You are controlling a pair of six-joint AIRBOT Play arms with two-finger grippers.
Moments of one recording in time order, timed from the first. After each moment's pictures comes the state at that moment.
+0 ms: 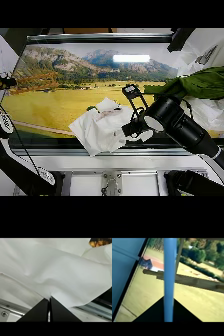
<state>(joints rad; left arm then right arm) 0.49 -2.01 2.01 1.81 -0.91 -1.51 0.83 -1.13 1.30 -1.65 1.54 1.99</state>
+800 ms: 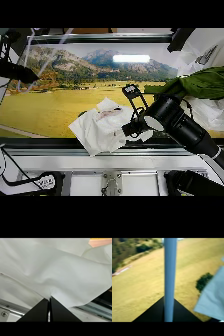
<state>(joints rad) 0.28 -1.41 1.73 1.15 -1.54 -0.85 0.83 -1.13 1.30 -1.65 1.54 1.99</state>
